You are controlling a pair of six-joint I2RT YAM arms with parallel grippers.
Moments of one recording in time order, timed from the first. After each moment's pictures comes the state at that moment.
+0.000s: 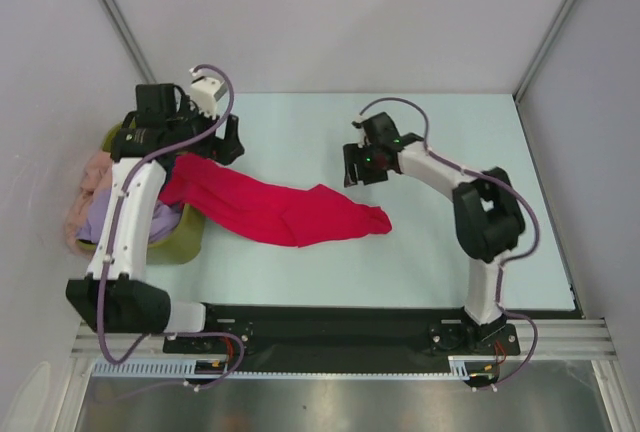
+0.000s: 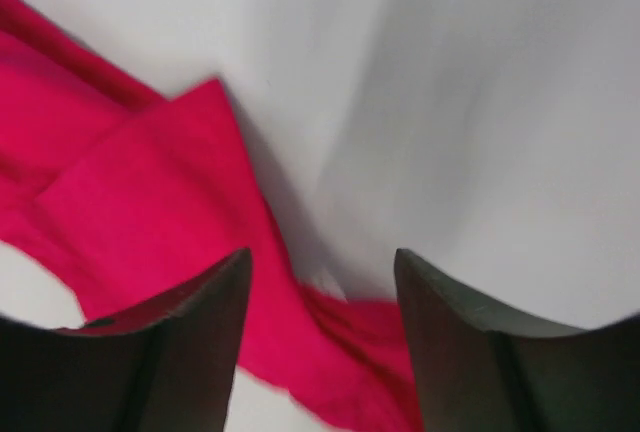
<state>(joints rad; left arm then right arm) -0.02 1.42 1.56 -0.87 0.44 0.30 0.48 1.87 1.40 -0.48 -0.18 0.31</state>
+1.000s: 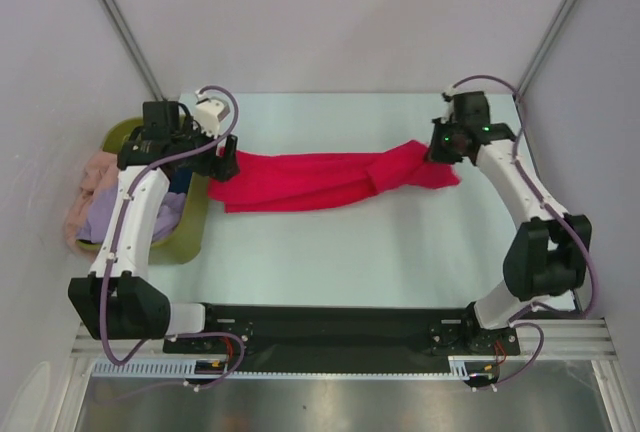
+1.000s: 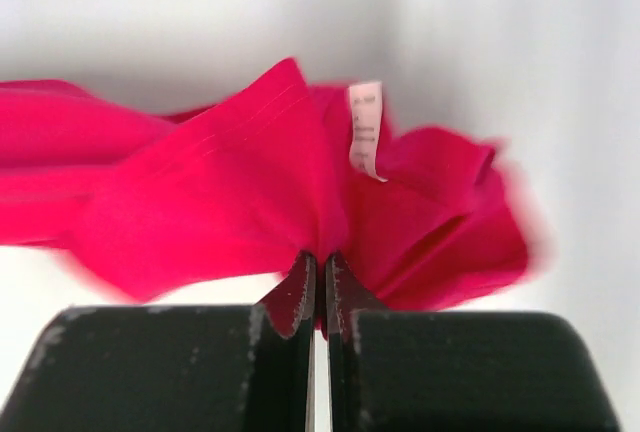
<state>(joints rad) 0.03 1.33 1.36 -0.85 0.42 0.37 0.19 1.63 1.39 -0.65 -0.15 0.24</state>
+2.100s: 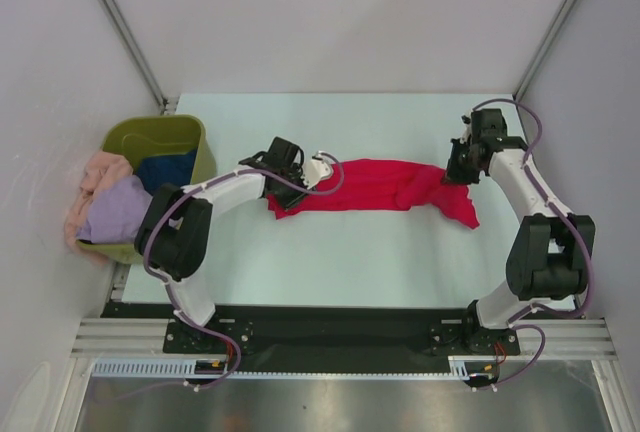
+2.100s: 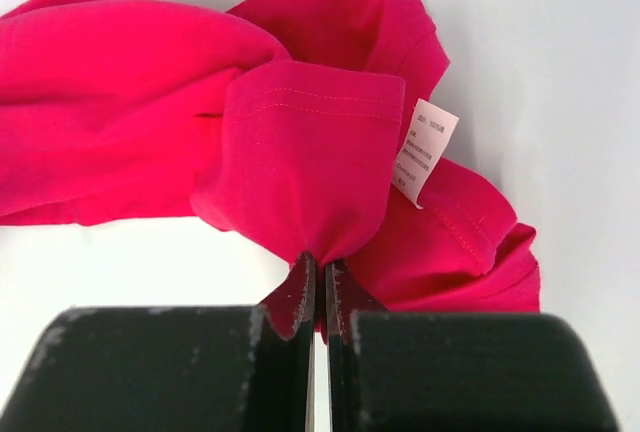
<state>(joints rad) -0.48 1.77 1.15 -0.43 0.17 0.59 0.01 1.58 1.25 -0.70 -0.16 0.24</state>
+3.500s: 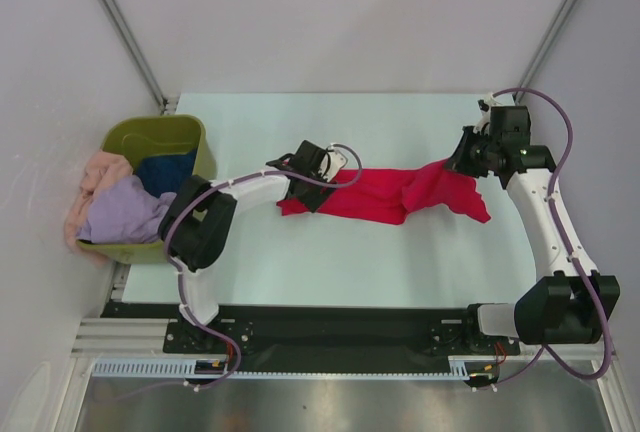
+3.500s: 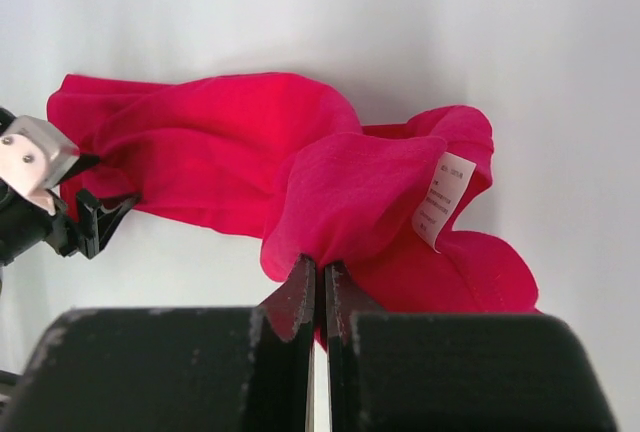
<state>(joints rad) -0.61 1.90 1.24 -0.32 -0.08 0.25 0.01 1.31 1.27 -0.74 -0.25 0.29</state>
